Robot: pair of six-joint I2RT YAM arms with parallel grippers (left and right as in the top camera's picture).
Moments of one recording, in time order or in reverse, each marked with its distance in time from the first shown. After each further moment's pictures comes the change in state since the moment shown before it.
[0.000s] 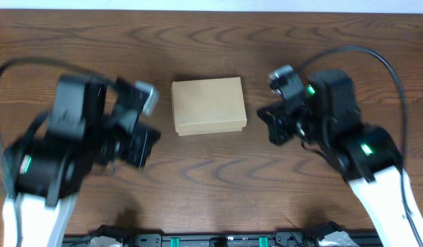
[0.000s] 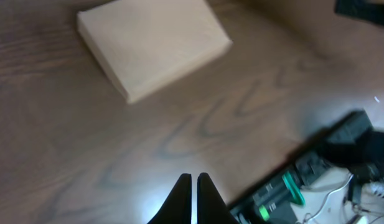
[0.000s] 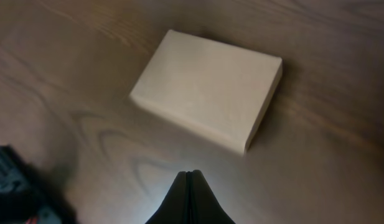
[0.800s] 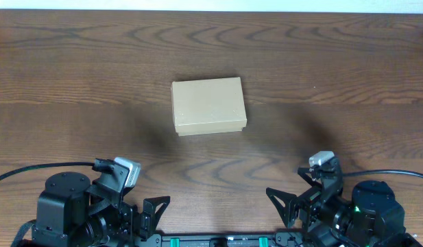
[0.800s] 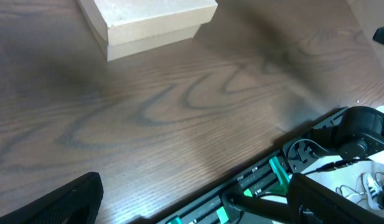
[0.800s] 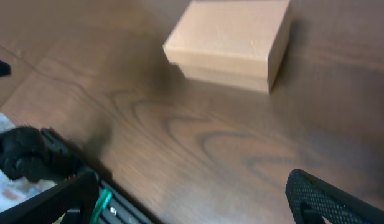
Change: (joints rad) left arm -0.045 -0.538 -0.414 0.045 -0.005 -0.202; right arm 0.102 -0.700 -0.362 -0.154 0.058 0.210
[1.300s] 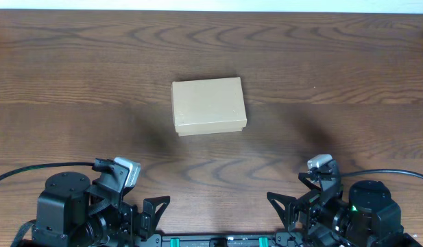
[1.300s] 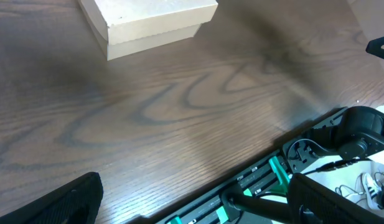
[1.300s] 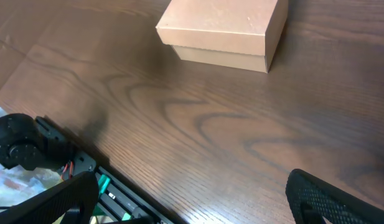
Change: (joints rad) left arm 0.000 0.000 0.000 0.000 0.000 0.000; right arm 0.000 0.000 -0.003 -0.053 0.000 0.001
